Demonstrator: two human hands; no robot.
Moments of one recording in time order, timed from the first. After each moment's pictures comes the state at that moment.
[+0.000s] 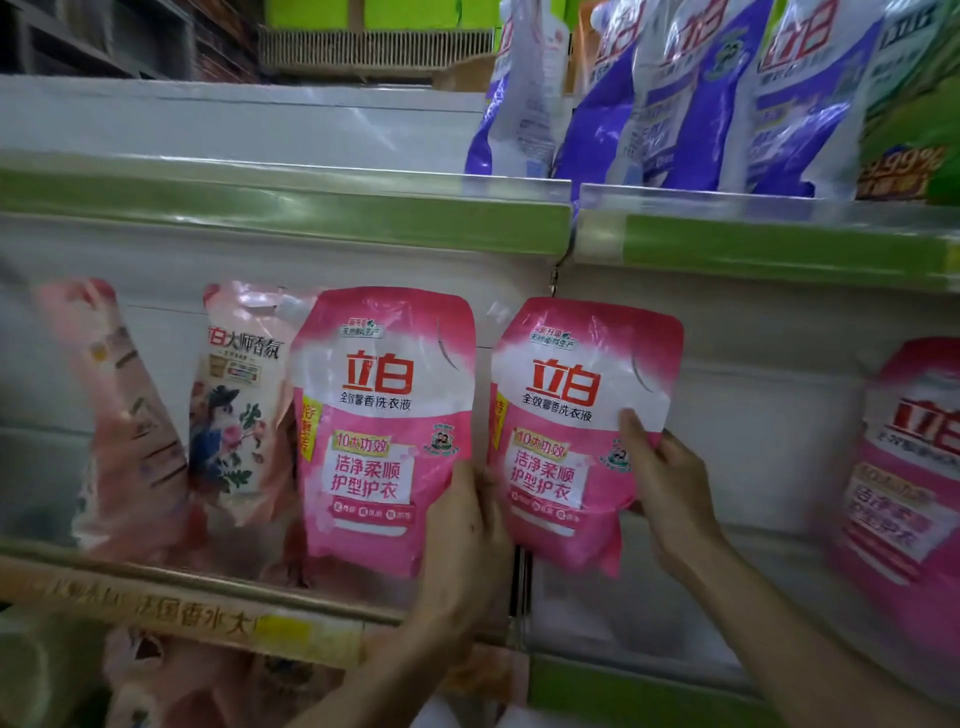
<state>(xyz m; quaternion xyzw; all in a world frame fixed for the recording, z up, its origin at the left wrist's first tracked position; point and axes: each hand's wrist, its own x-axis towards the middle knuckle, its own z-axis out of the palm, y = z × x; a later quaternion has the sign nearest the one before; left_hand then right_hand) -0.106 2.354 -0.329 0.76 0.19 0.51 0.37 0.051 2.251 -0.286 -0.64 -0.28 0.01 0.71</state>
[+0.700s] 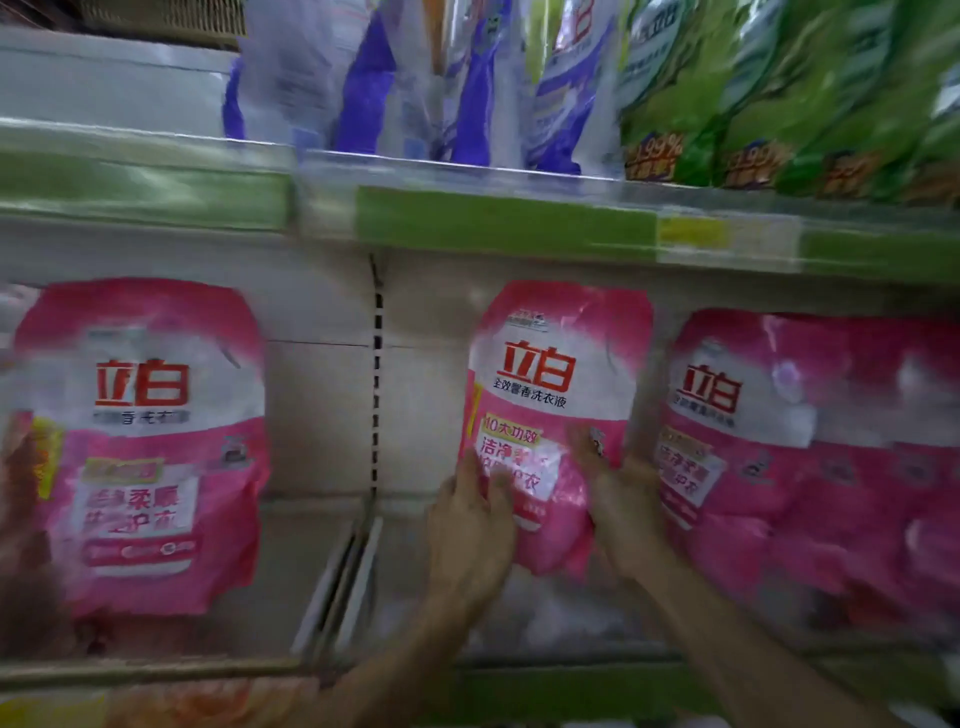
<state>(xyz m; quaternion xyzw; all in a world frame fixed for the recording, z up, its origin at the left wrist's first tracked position) 0.008 2.252 -0.316 0.81 0.18 0.35 0.44 0.097 2.153 -0.290 -0.59 -0.23 -0.02 0.77</state>
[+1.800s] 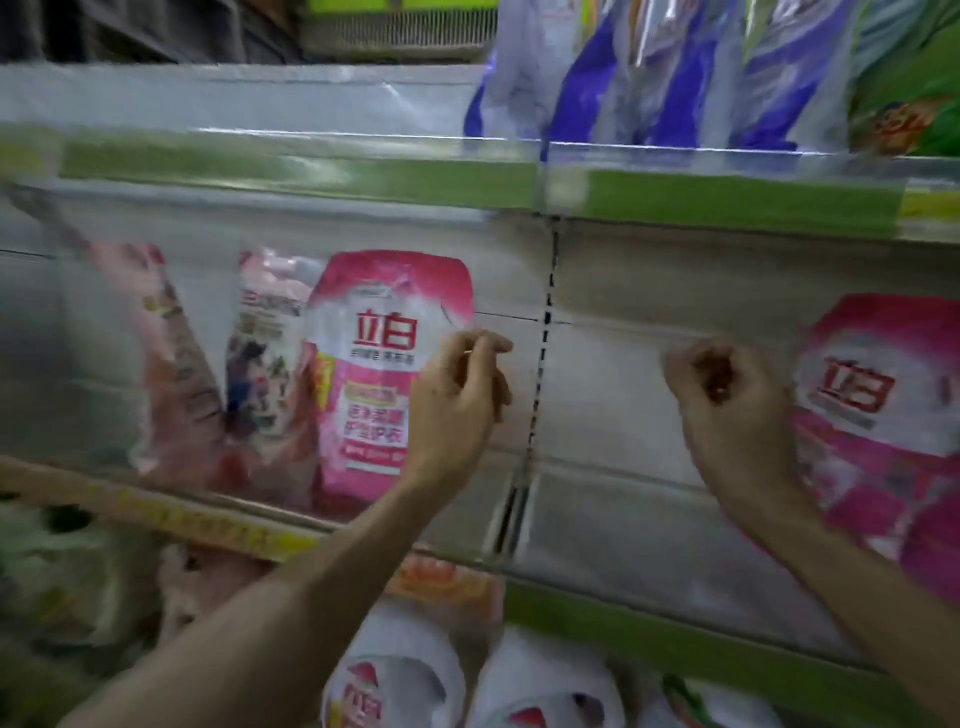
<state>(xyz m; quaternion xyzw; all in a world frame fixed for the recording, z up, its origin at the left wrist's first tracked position) -0.113 2.337 -0.262 0.67 0.10 0.60 0.42 0.025 2.182 -0.245 -0.62 -0.40 -0.24 0.63</state>
